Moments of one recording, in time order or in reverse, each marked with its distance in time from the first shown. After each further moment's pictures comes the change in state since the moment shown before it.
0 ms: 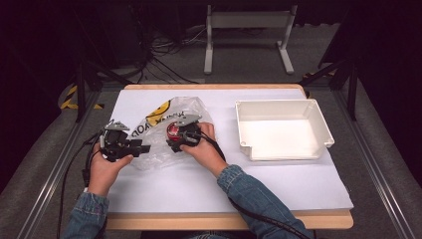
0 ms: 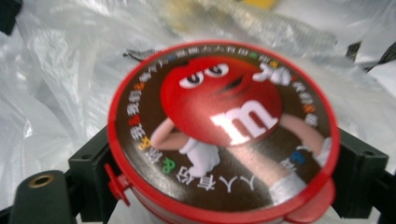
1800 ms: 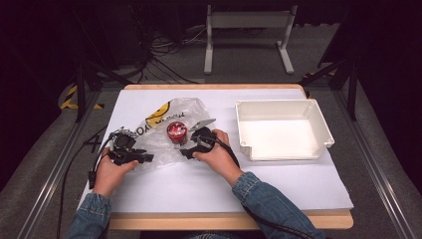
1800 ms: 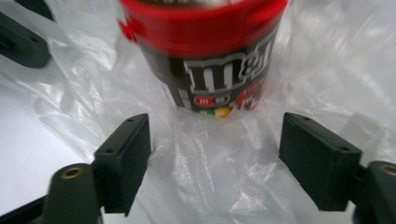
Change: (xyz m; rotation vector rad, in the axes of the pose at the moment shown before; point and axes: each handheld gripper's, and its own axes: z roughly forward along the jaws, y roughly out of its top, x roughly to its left) left arm 0.005 -0.013 0.031 0.176 -0.004 -0.036; right arm -0.006 -0.028 -0.034 0.159 0.065 0.140
